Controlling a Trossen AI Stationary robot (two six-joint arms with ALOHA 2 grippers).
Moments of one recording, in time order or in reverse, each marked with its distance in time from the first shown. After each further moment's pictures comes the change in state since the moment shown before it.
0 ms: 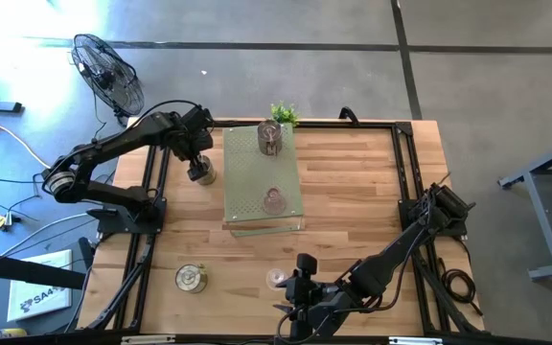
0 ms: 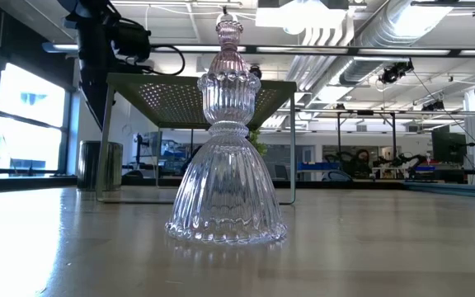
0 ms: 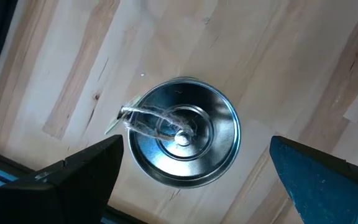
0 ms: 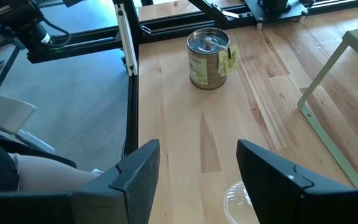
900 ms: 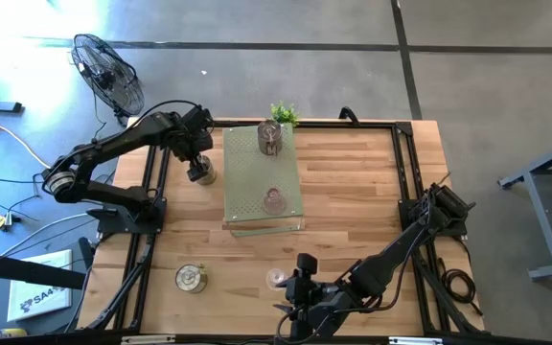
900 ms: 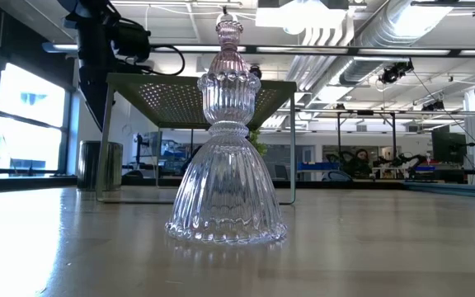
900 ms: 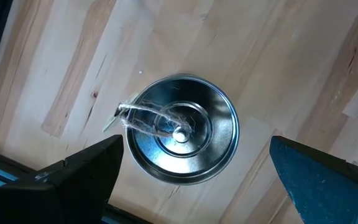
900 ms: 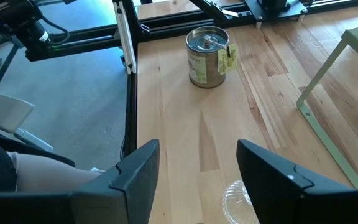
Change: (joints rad) left arm 0.000 0.000 0.000 -0.010 0.002 0.006; right arm 0.000 0.000 0.000 -0.007 0.000 0.000
